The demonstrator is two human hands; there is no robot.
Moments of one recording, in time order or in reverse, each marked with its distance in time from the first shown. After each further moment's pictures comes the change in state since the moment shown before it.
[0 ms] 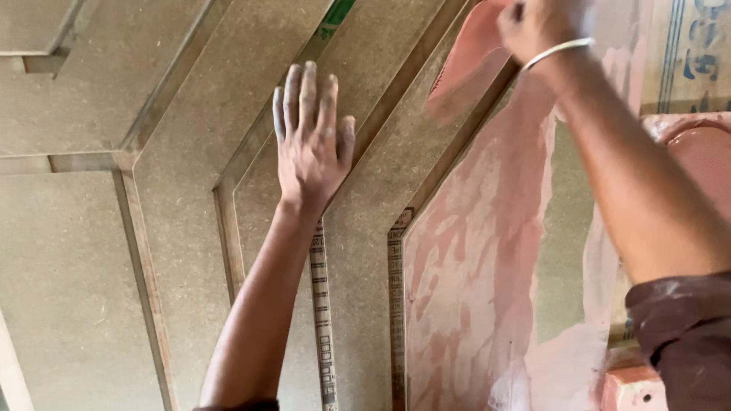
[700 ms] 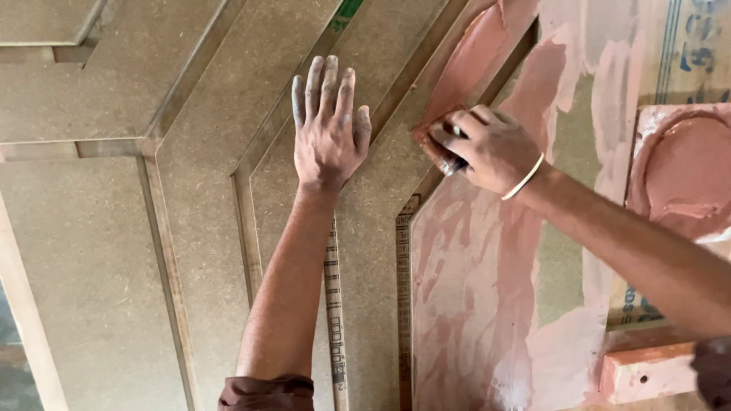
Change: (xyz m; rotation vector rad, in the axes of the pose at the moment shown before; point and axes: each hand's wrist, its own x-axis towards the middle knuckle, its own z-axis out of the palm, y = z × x) left_hand -0.004 0.006 -0.010 -0.093 0.008 -0.015; right_hand -0.124 -0.135 -0.069 -0.186 -0.114 -0.640
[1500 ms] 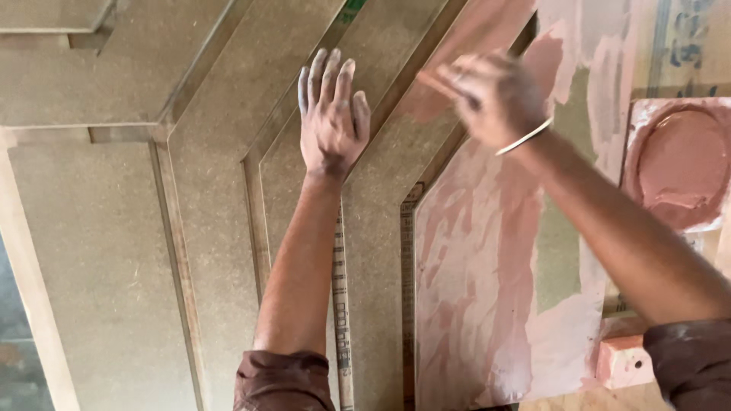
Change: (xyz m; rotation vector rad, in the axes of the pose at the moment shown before) left_hand -0.004 -0.004 -0.005 -0.136 0.092 -0.044; right_hand 0.041 -0.005 -0.053 0.254 0.233 0.215
